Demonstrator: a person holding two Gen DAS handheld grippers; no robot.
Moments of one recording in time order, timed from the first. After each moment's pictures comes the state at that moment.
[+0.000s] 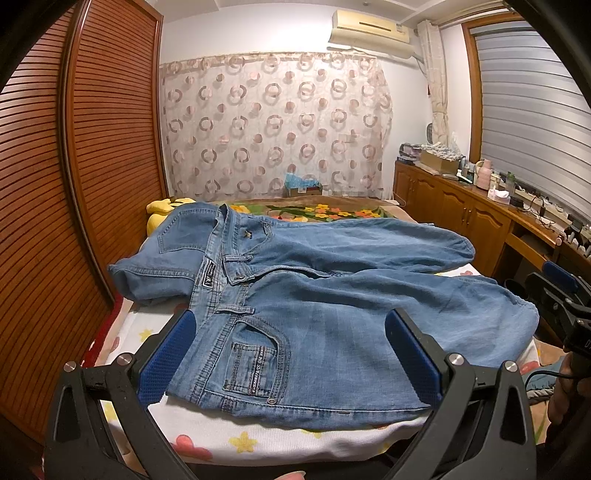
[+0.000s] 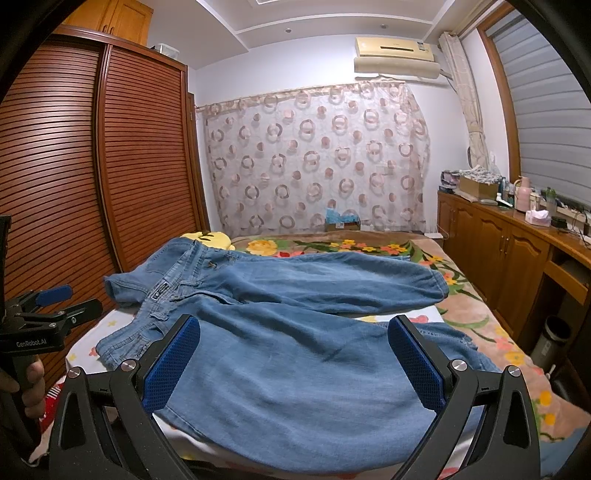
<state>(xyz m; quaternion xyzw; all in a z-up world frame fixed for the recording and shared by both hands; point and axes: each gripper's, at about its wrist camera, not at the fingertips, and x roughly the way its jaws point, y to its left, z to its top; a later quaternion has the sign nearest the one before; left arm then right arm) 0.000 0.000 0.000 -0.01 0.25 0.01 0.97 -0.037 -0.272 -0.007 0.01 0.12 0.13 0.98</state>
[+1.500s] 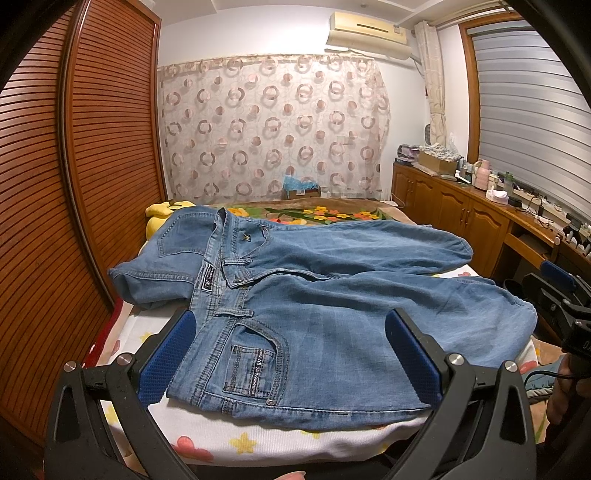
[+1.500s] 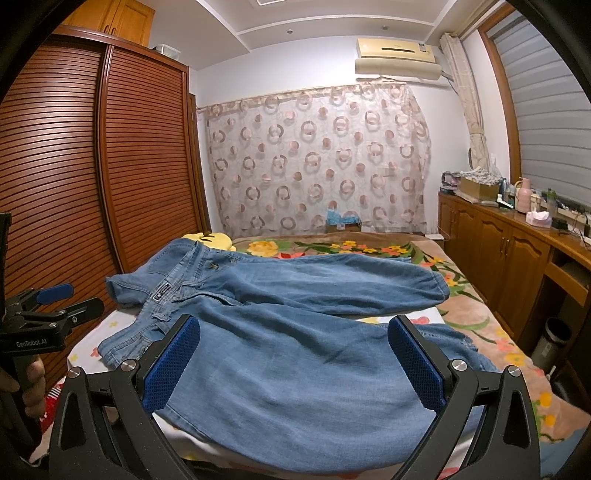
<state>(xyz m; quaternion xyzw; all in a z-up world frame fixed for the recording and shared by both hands) 0.000 -0.001 0.000 0.00 0.25 0.01 0.97 -0.032 -0.272 -0.005 0.01 0.12 0.13 0.98</state>
